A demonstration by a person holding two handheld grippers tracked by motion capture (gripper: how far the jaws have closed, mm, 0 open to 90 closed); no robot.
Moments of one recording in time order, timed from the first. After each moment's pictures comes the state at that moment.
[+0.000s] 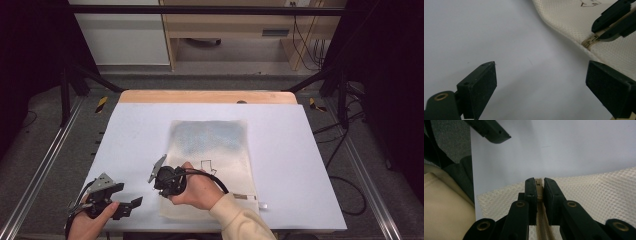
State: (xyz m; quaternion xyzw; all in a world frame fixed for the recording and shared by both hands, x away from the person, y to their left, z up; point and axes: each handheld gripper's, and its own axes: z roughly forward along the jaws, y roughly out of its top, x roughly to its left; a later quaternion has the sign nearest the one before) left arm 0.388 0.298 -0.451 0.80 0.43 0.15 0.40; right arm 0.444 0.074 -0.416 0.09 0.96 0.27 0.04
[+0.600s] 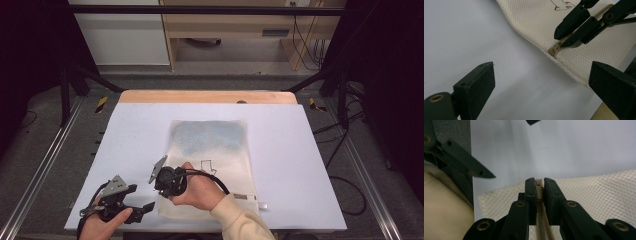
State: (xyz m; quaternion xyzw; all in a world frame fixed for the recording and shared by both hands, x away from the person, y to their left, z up) left arm 0.381 0.264 -0.449 0.81 0.39 0.13 0.41; right arm 0.443 0.072 -0.416 0.08 0.96 0.28 0.04
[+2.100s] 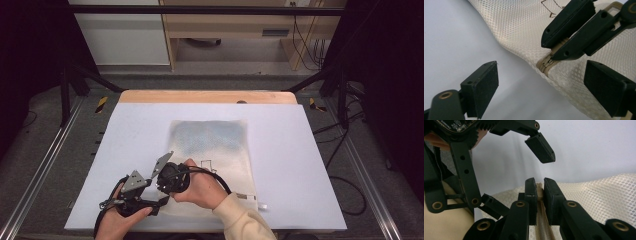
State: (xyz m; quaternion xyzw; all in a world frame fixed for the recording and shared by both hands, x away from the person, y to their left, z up) left arm 0.398 0.230 -0.454 0.82 0.37 0.15 0.40; right arm 0.445 0.064 -0.406 0.10 0.94 0.32 0.05
